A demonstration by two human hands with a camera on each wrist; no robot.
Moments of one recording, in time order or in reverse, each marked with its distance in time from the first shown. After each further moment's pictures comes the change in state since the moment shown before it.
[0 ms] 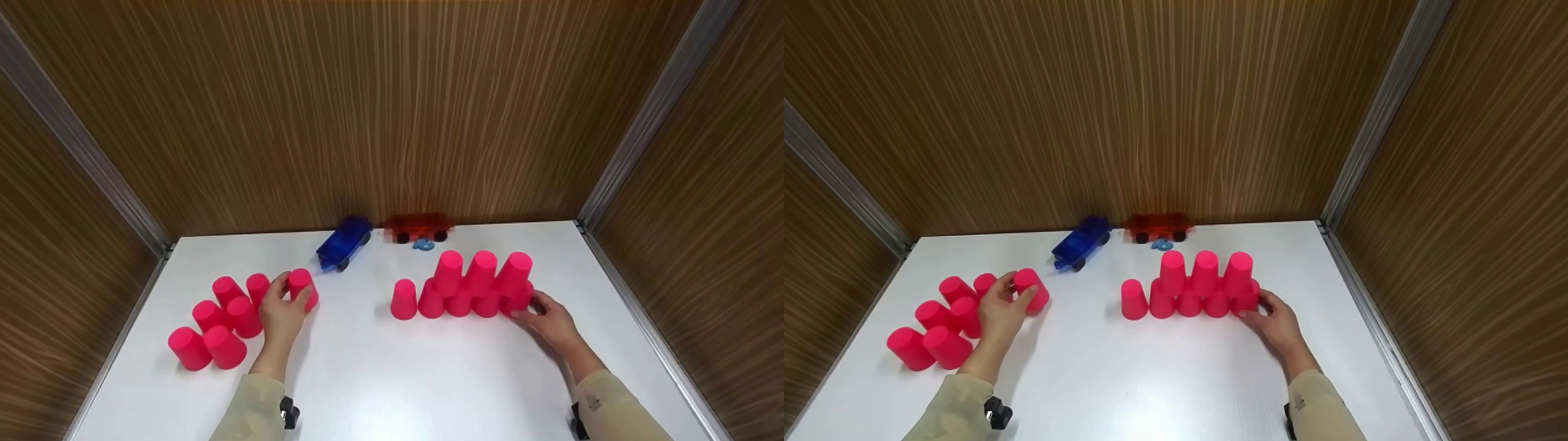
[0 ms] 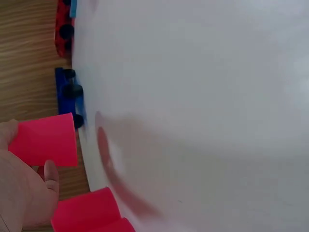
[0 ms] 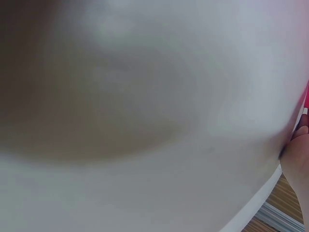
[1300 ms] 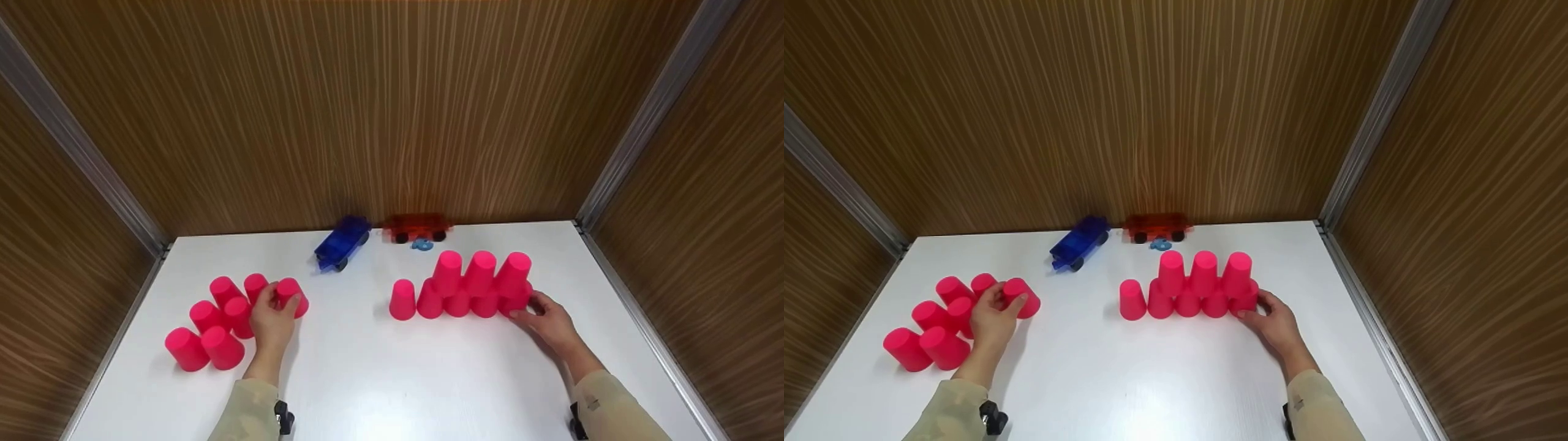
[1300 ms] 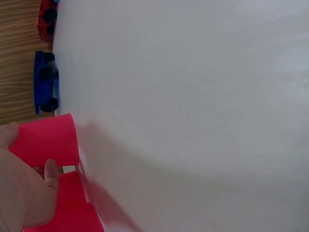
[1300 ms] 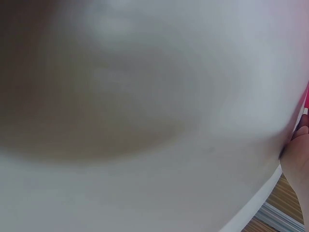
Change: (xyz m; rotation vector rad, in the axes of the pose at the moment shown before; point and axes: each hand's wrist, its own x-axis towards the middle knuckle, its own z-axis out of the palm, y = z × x) left_hand 0.001 -0.025 -0.011 -0.010 -0.023 -0.127; right_hand -0.001 -0.002 -0.001 -0.001 -0.001 0.017
